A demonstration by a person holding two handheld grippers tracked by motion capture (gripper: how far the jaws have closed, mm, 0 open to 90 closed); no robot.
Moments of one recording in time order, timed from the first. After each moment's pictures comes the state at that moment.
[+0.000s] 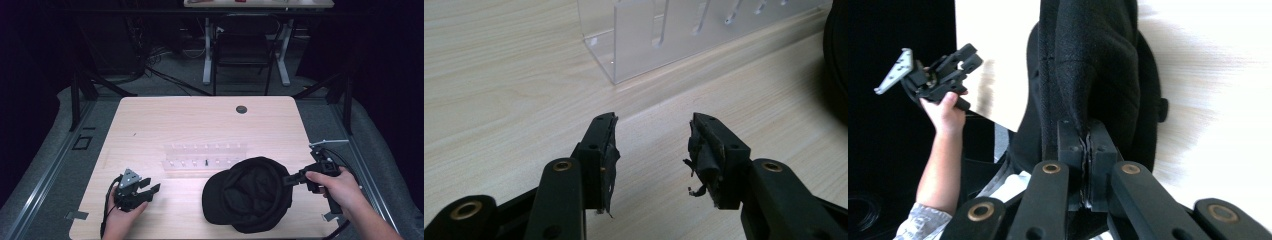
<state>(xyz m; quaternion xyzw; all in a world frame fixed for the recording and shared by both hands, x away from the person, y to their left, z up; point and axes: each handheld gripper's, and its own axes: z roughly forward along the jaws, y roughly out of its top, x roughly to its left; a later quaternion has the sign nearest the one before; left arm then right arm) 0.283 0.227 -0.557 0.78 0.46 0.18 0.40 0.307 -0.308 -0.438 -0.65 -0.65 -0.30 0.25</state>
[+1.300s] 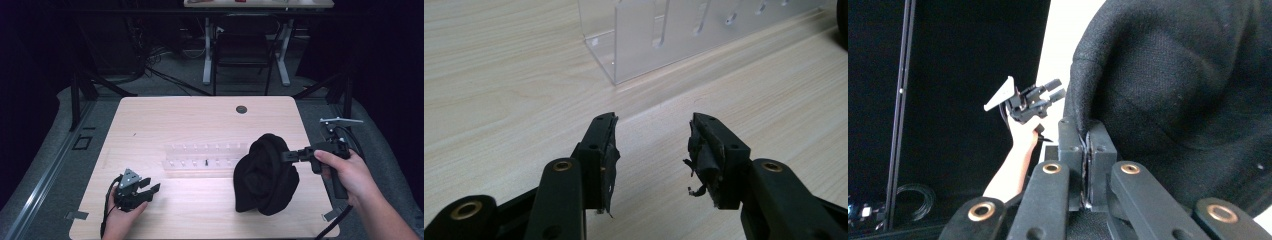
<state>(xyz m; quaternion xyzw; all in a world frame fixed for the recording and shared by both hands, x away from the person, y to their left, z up) 0.283 0.227 -0.557 0.78 0.45 0.18 0.40 0.310 -0.301 -0.367 -0.59 -0.63 -0.43 0.25</state>
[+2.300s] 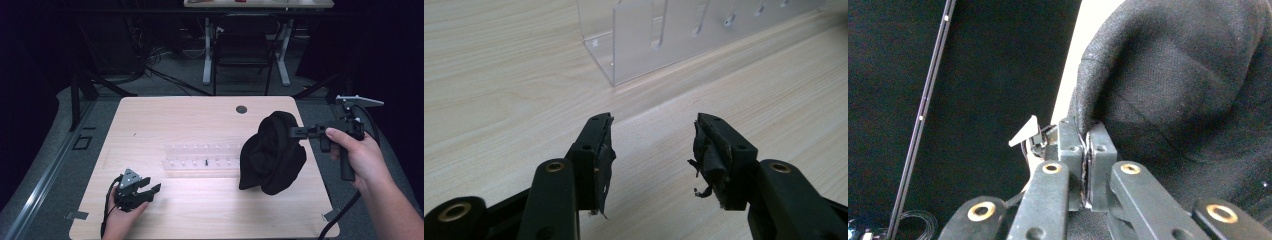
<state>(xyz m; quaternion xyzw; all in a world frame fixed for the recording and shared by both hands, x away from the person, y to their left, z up) 0.284 0.226 -0.557 0.78 0.45 0.18 0.40 0.322 -0.308 -0.320 -0.59 -0.61 -0.49 0.21</state>
